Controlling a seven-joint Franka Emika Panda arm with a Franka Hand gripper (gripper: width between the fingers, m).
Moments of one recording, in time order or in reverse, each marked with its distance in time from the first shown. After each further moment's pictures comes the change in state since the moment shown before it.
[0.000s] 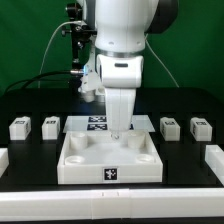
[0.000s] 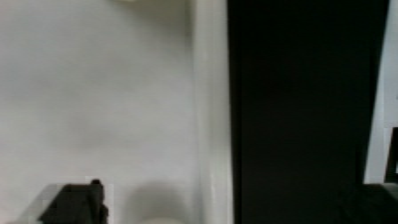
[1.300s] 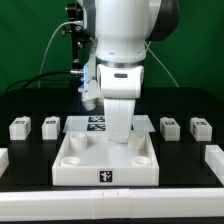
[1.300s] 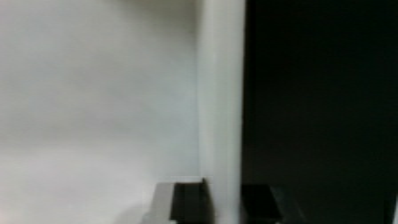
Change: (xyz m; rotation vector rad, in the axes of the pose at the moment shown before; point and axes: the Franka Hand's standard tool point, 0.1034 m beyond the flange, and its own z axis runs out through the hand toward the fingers) arm 0.002 0.005 0.008 0.005 0.005 0.032
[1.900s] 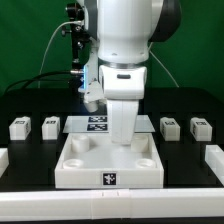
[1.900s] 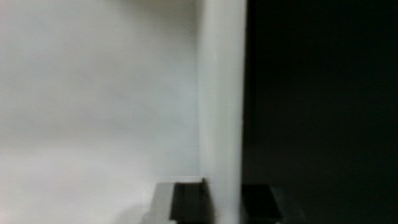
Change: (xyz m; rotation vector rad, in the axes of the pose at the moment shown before) arm 0.009 0.012 -0.002 -0.015 0.004 -0.008
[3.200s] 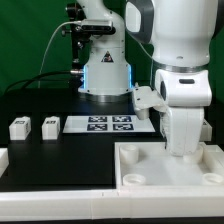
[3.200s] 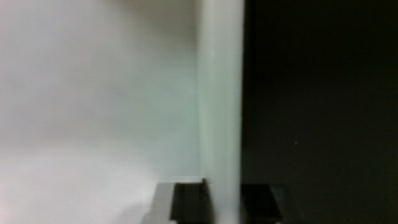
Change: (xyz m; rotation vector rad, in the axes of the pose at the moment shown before) arm 0.086 0.047 -0.011 -0.005 0.014 -0.003
